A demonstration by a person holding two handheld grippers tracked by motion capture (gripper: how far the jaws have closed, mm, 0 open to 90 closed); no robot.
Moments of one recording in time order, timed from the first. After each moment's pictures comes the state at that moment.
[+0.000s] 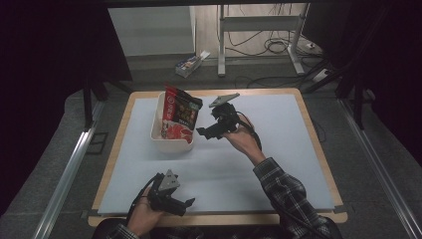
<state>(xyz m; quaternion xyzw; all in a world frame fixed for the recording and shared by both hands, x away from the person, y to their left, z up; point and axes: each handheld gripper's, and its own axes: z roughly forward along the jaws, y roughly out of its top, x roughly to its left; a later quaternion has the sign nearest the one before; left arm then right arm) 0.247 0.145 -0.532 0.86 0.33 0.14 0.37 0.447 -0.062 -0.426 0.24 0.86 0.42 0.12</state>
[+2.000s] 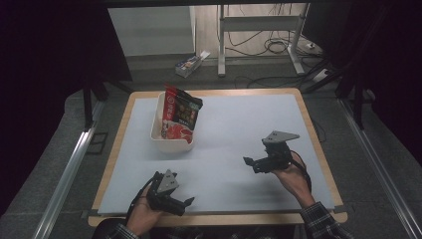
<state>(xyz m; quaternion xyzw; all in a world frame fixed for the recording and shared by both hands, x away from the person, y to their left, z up) 0.246 0.147 -0.531 0.85 0.31 0.16 0.39 0.358 -0.209 -0.465 0.31 0.83 0.42 0.17</state>
